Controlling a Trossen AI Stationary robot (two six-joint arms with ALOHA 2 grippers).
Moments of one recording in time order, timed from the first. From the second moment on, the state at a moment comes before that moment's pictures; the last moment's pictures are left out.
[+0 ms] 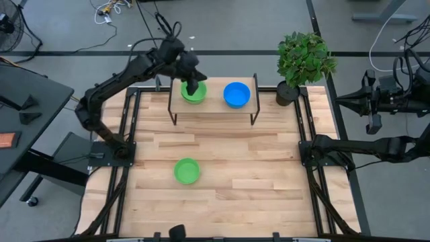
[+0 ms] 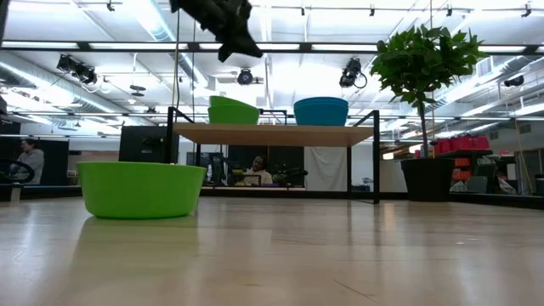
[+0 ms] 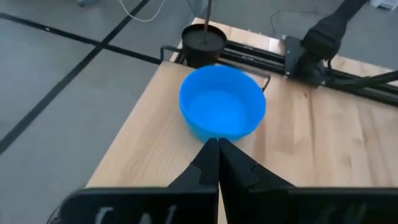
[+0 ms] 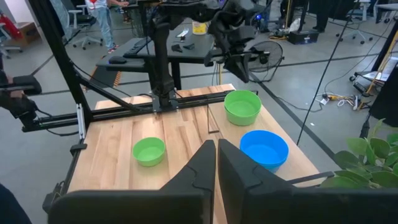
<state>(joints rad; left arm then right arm) 0.63 1.59 1.66 -0.65 0.33 0.12 -0.51 0.83 1.97 -1.44 -0.32 -0.07</state>
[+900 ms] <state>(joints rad) 0.73 1.48 1.37 -0.50 0.38 0.25 -0.51 0.83 1.97 -1.44 -0.32 -0.07</state>
